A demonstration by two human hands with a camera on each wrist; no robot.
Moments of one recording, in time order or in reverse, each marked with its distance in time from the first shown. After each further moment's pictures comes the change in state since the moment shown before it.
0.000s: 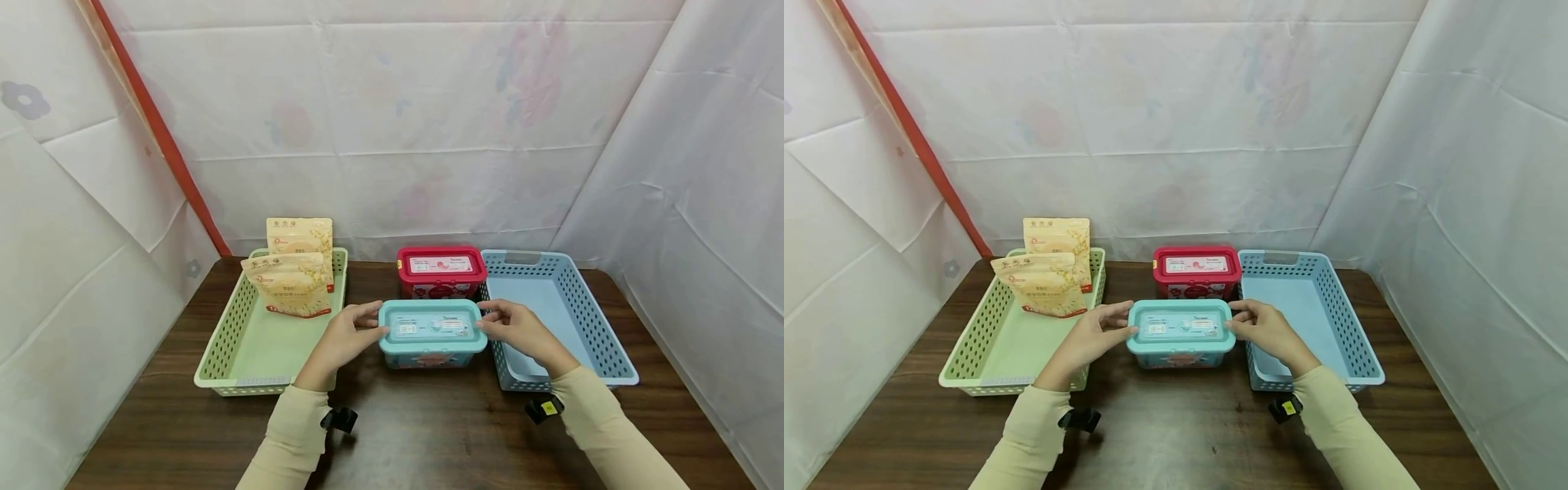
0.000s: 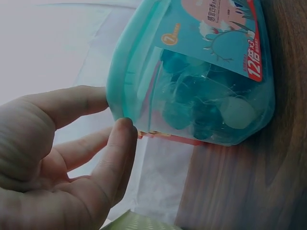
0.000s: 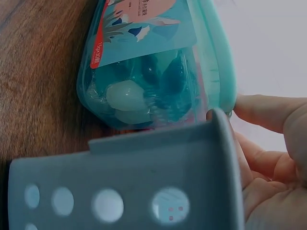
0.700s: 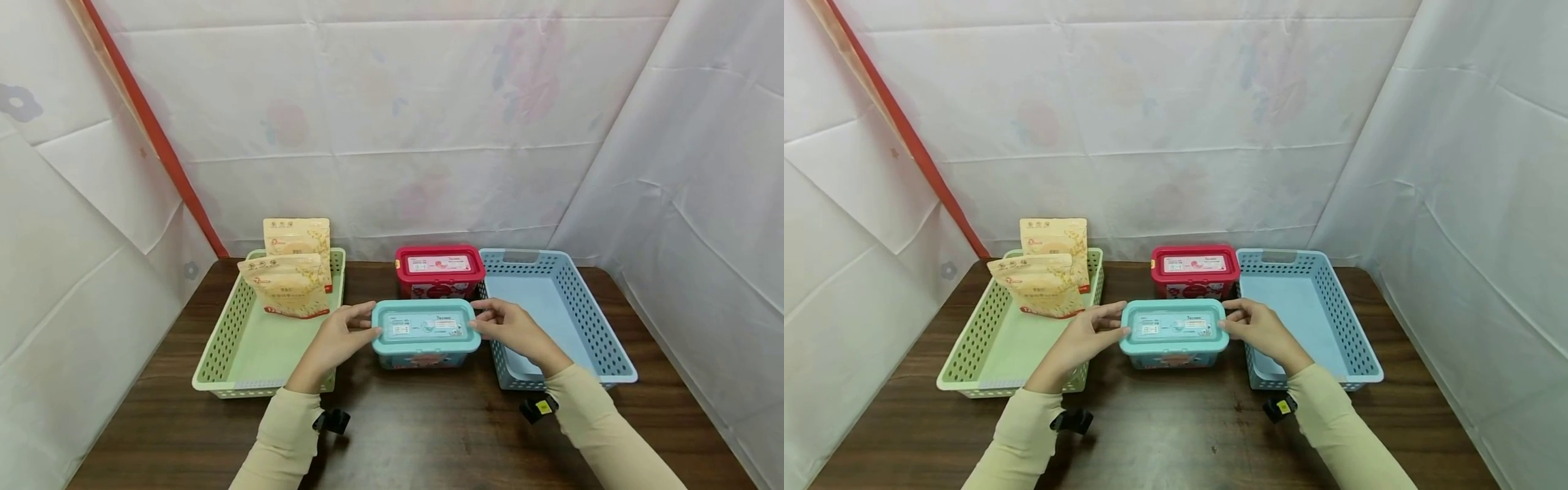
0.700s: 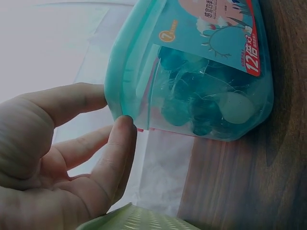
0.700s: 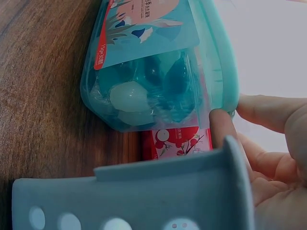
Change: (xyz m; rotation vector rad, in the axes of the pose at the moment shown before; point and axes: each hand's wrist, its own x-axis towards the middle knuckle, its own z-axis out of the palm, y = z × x) left_hand -0.001 -0.003 -0.009 0.003 -0.032 0.002; right_hand 0.003 -0.004 0.009 0.029 0.004 -0.001
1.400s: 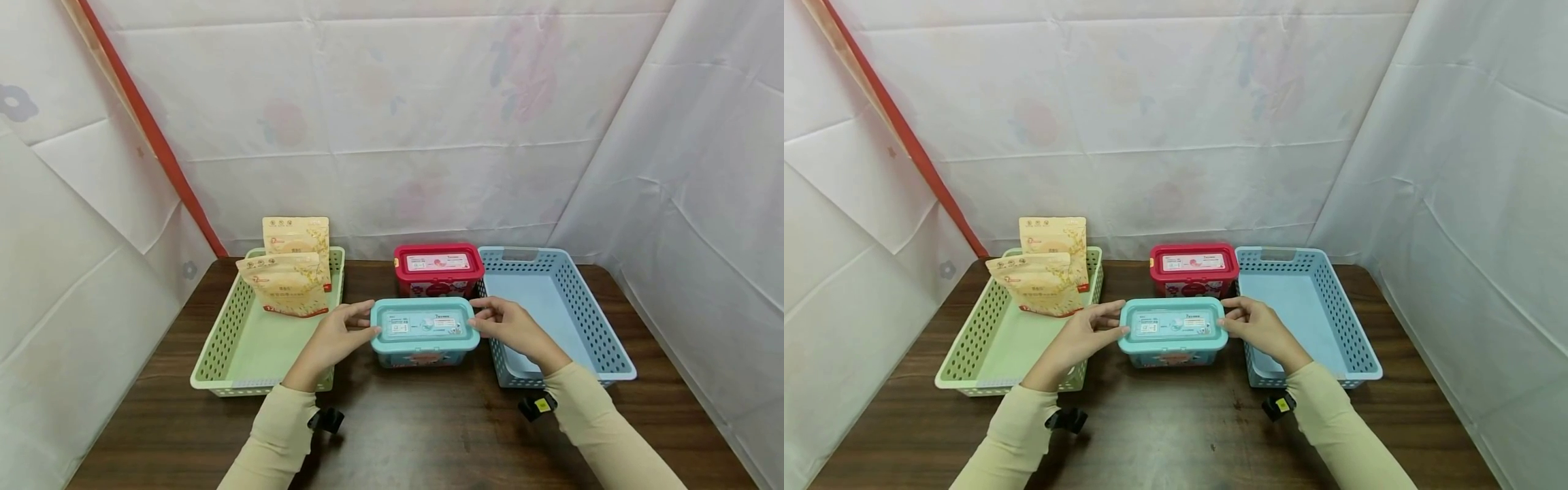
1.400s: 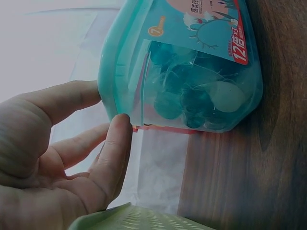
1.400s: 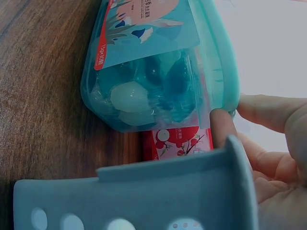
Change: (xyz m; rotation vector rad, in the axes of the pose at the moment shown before) left_hand 0.000 -0.001 -0.001 0.028 -0.017 0.002; right_hand 0.000 0.002 0.000 -0.002 0.005 -0.004
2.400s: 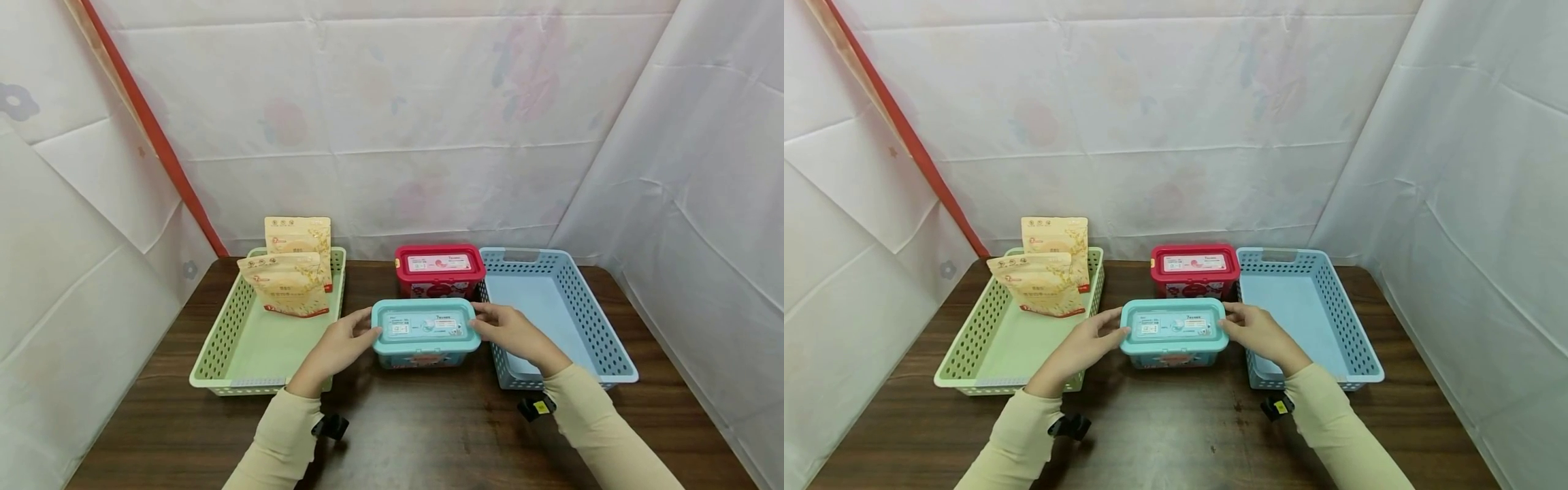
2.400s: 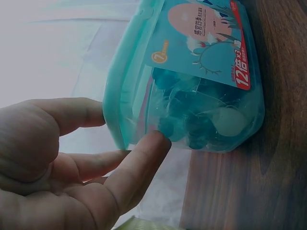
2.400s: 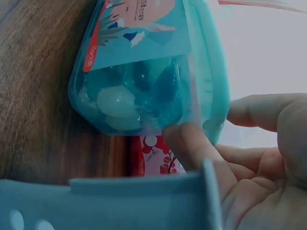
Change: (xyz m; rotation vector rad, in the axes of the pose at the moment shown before) left_hand -0.011 0.006 0.008 -0.002 -0.040 -0.055; right_hand -0.003 -0.008 0.002 -0.101 -0.089 0.004
